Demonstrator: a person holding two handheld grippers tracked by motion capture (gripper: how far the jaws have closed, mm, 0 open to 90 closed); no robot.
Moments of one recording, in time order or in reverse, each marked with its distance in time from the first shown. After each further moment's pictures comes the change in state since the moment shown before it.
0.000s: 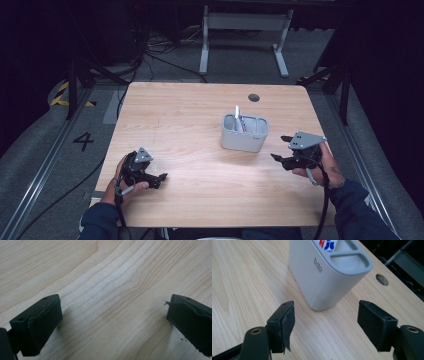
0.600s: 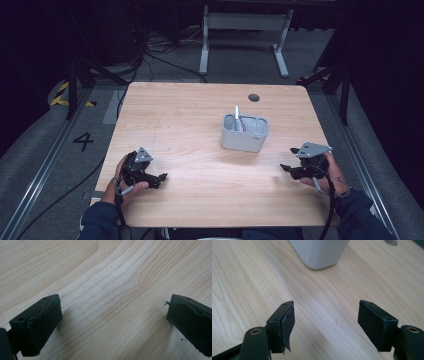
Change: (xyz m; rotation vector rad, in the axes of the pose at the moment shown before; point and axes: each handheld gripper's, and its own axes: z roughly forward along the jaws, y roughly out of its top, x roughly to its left) left arm 0.000 0.000 0.000 0.001 -0.004 0.001; right arm -0.003 -0.059 0.006 0.082 0.014 0.099
